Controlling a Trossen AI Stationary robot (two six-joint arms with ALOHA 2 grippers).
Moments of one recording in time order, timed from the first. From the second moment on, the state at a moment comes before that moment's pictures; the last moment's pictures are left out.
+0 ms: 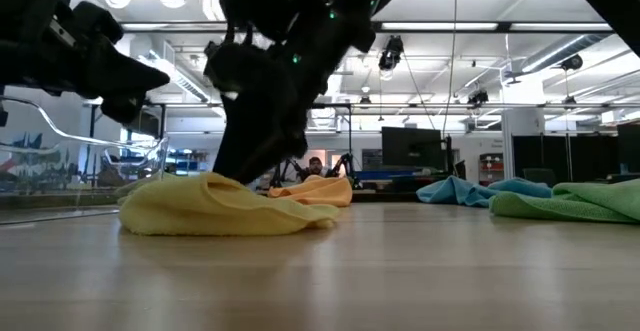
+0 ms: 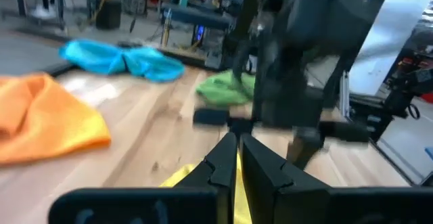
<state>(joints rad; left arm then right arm) 0.08 0.24 0.00 0.14 0.04 -0.21 0.09 2.27 1.74 -0.46 -0.09 0.18</state>
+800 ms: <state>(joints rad) 0.08 0.42 0.08 0.41 0.01 -0.12 0.15 2.13 1.76 -0.59 -0.13 0.07</state>
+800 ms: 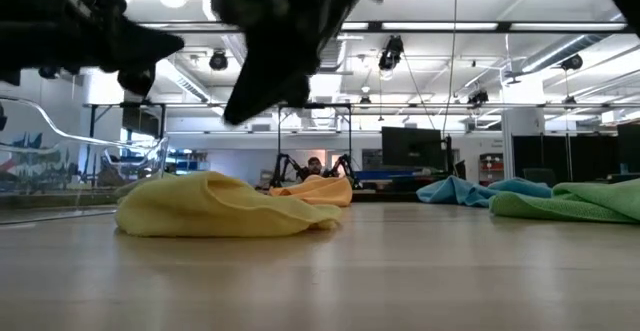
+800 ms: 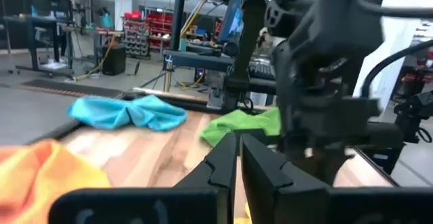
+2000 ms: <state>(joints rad) 0.08 0.82 0.26 0.41 0.03 -0.09 0.11 2.28 1.75 -0.44 -0.18 0.17</state>
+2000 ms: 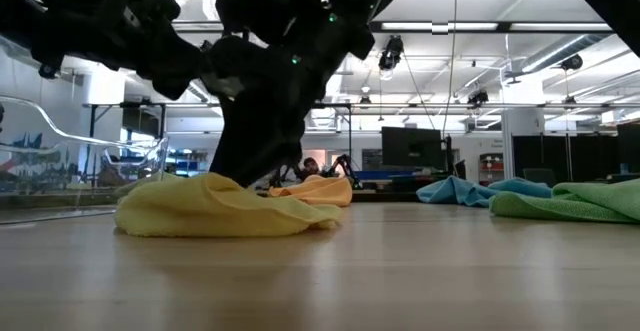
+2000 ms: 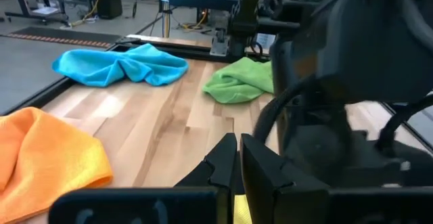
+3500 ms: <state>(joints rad) -0.19 1.75 0.75 0.40 -0.14 0.22 0.36 1.86 1.57 -1.27 0.30 0.33</state>
